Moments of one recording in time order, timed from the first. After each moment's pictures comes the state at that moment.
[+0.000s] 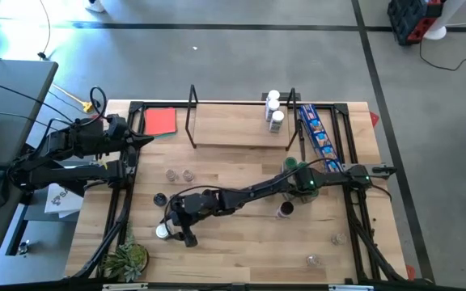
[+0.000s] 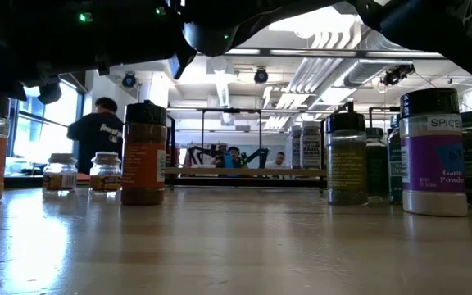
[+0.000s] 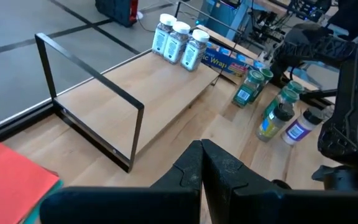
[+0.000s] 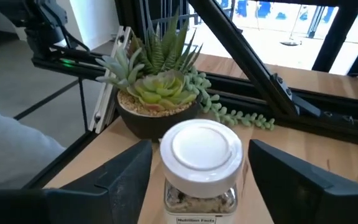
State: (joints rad) left arm 0.23 0.38 0.83 -0.87 -0.18 -0.39; right arm 0.22 2.69 2.28 0.12 -0.21 -0.05
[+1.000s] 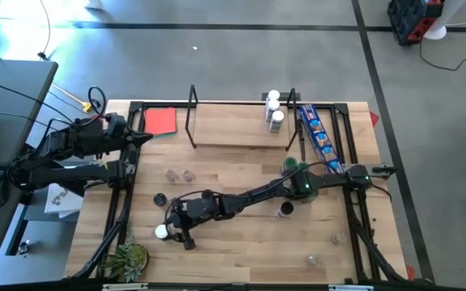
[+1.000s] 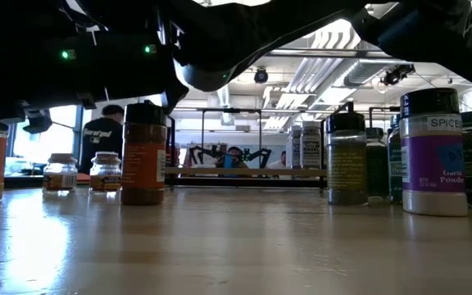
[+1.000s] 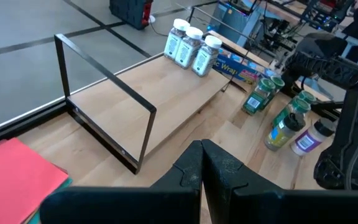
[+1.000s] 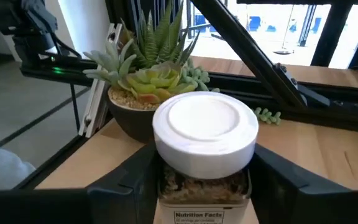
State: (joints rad) left arm 0.23 0.38 0.83 -0.87 -0.23 -0.41; right arm 0.24 2.77 2.28 0.28 -0.17 0.01
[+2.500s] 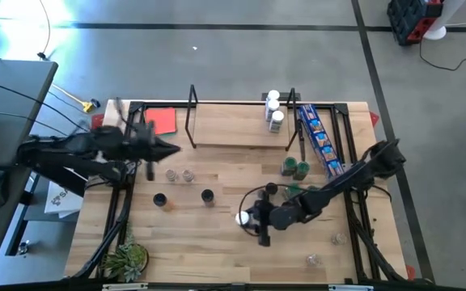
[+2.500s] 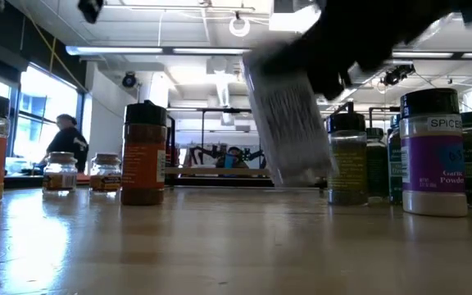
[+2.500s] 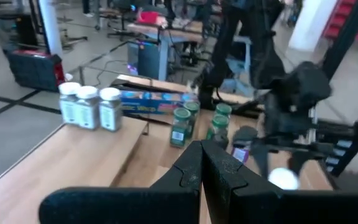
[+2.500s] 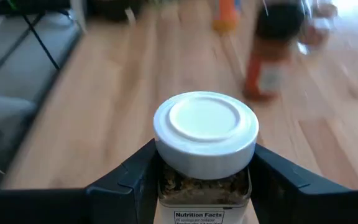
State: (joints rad) left arm -0.10 0.66 0.75 -0.29 -0.24 -0.16; right arm 0.48 1.74 0.85 0.35 0.37 0.34
